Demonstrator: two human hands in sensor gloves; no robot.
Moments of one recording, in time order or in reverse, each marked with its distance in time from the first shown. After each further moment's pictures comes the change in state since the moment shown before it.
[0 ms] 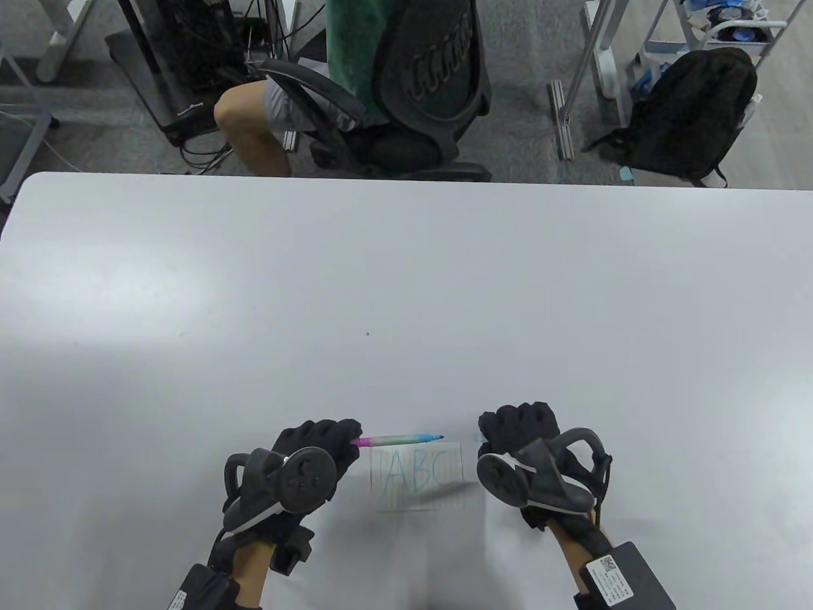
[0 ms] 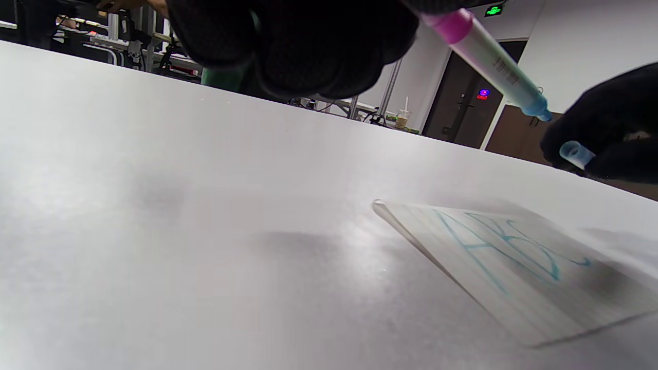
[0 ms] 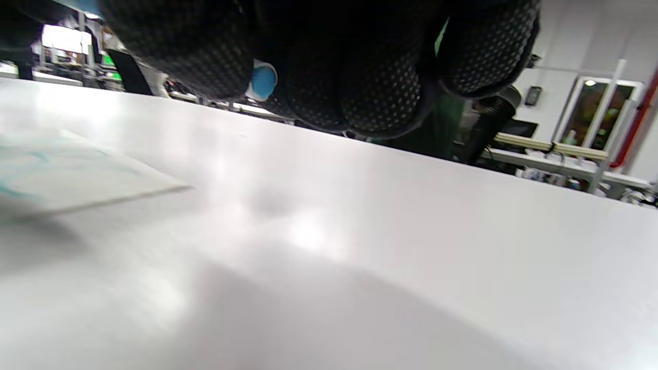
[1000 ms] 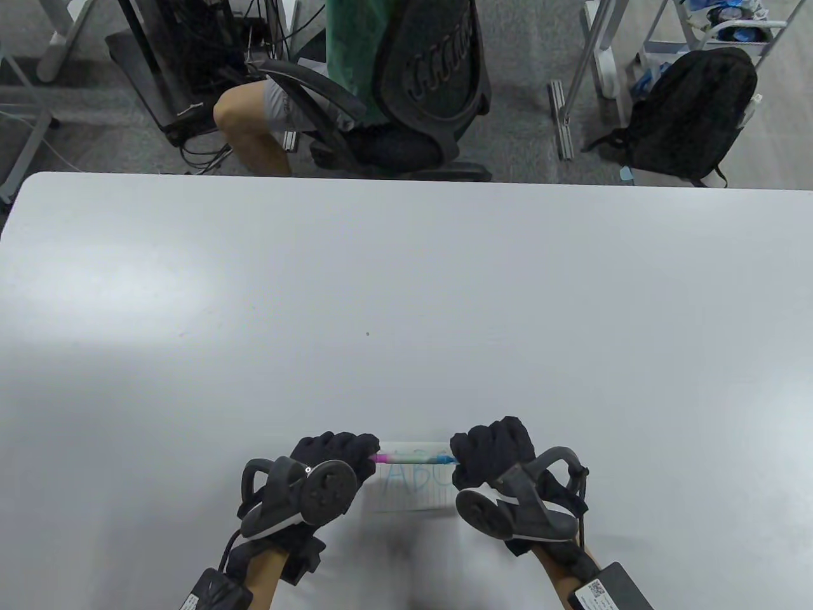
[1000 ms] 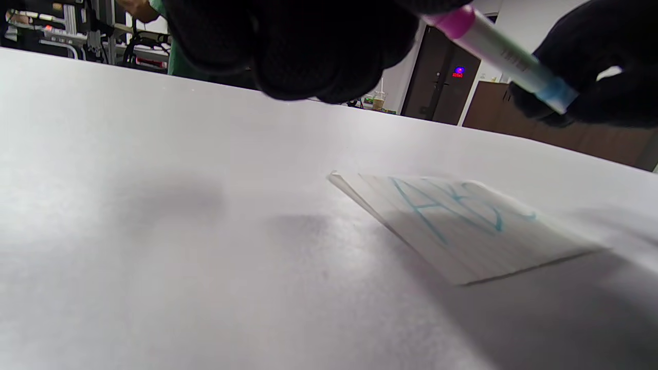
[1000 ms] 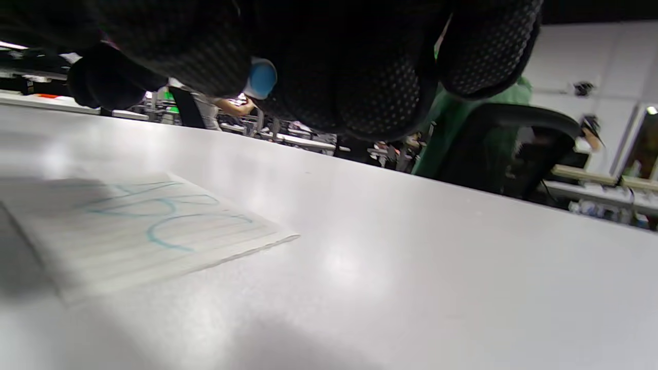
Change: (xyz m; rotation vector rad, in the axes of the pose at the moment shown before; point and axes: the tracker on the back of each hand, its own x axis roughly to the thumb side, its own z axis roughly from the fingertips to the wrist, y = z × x) left_hand 0.021 -0.010 0.000 -0.046 -0.065 -0.075; right_hand 0.031 -0.006 0.013 -0.105 -0.120 -0.001
